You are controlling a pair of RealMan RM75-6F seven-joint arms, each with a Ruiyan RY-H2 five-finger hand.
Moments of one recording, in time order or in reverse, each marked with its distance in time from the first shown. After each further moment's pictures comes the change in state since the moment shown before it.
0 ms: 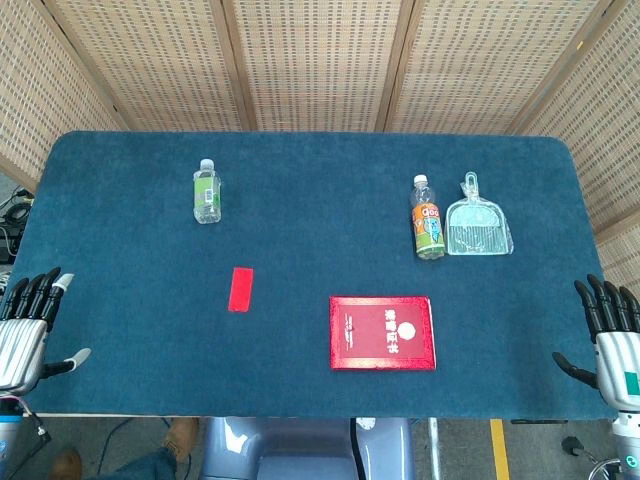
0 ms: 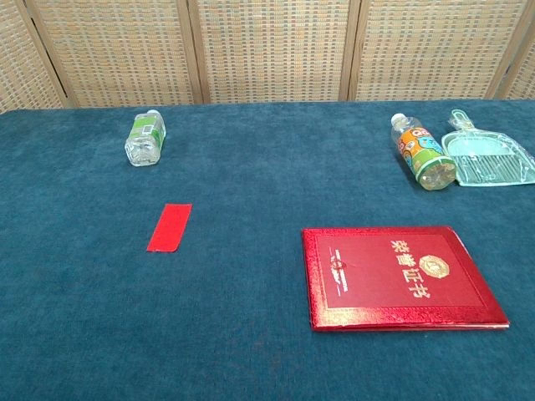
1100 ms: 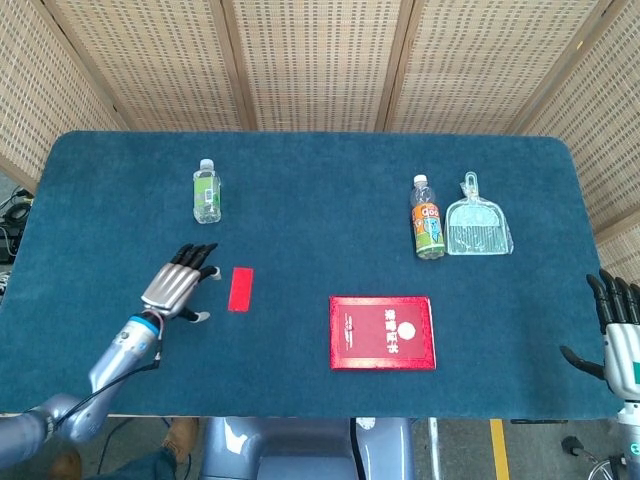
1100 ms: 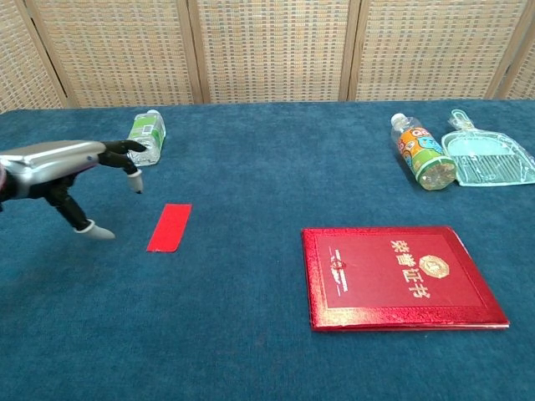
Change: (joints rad) left arm -0.497 -0.432 -0.144 0.448 -0.160 -0.620 -0.063; right arm 0.016 -0.002 0.031 0.026 0.094 -0.066 0.041
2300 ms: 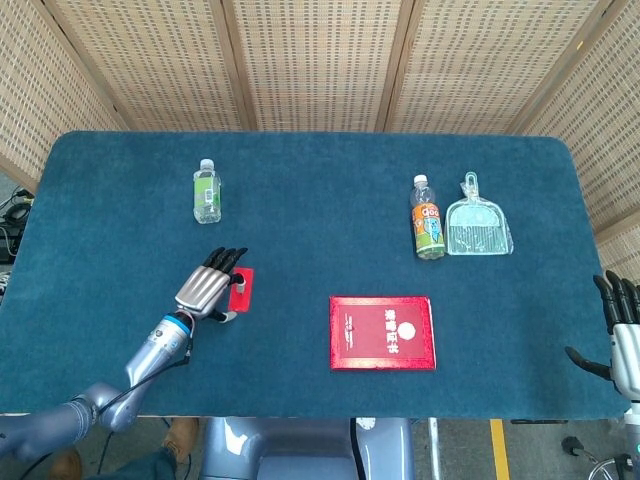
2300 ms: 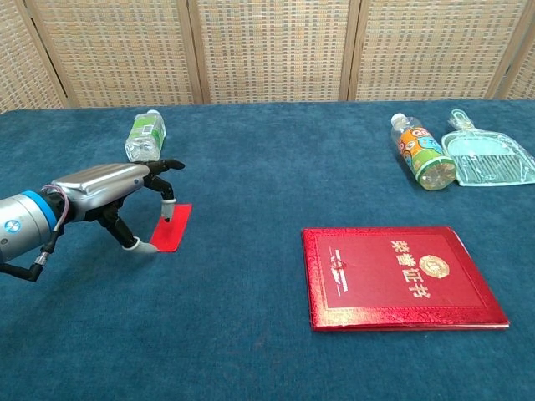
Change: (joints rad) left arm -0.072 -0.206 0.067 0.270 0.077 0.059 -0.149; right arm -0.003 0.007 0.000 0.013 0.009 -0.009 0.034
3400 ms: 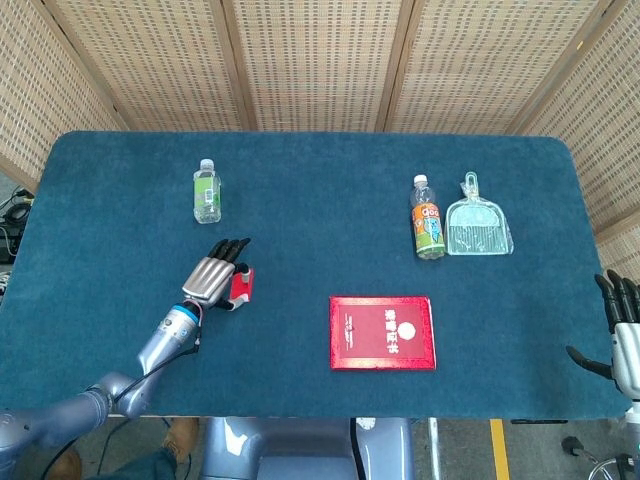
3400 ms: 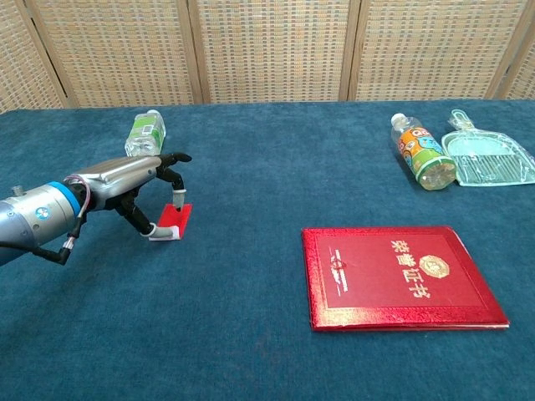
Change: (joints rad) left arm -0.059 -0.065 -0.041 0.099 -0.058 -0.040 -0.030; right arm 0.002 0.003 0.002 0.005 0.007 -0.008 0.015
